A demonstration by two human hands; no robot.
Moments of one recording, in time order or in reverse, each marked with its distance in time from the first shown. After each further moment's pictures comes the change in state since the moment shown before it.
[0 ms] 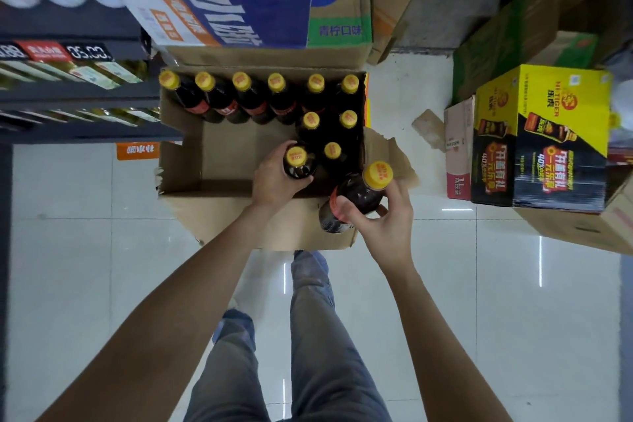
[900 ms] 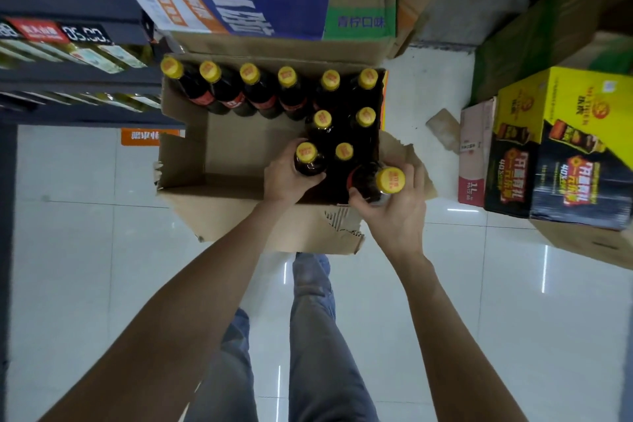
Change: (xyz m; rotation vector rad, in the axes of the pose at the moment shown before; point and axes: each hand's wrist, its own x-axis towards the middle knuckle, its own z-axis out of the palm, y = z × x) left_hand 0.009 0.012 0.013 0.032 0.076 -0.116; right_hand 0.043 0.013 0.014 -0.377 0.069 -0.103
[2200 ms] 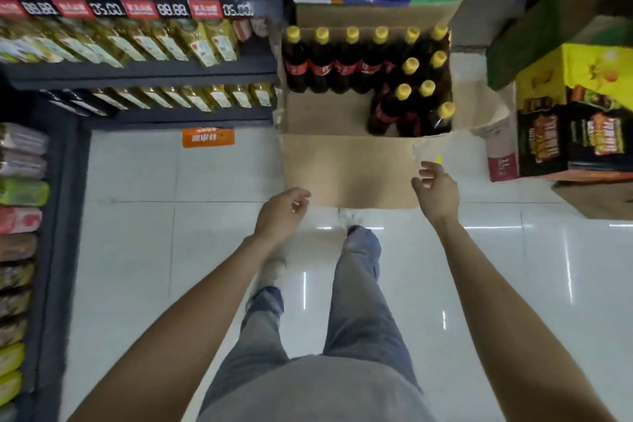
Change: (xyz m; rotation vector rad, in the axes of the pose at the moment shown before) left_hand -0.184 -0.171 -0.198 0.120 -0.294 0.025; right_hand -0.171 -0.028 0.078 -0.040 -0.070 0.346
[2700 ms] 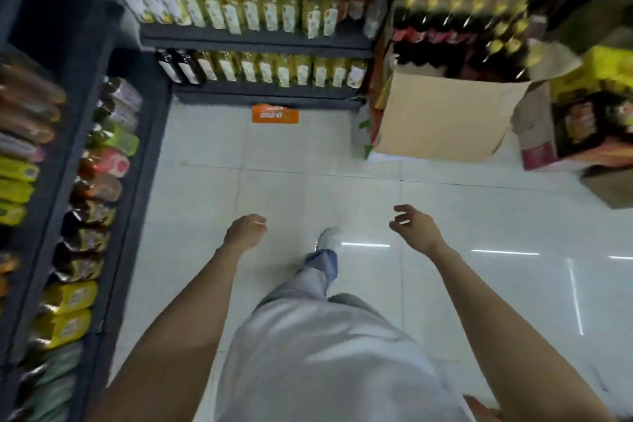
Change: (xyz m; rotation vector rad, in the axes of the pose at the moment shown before) left_hand -0.228 -0.363 -0.125 -0.013 -0.036 -0.355; right_hand -0.350 -0.014 0.190 -0.215 -0.372 -0.066
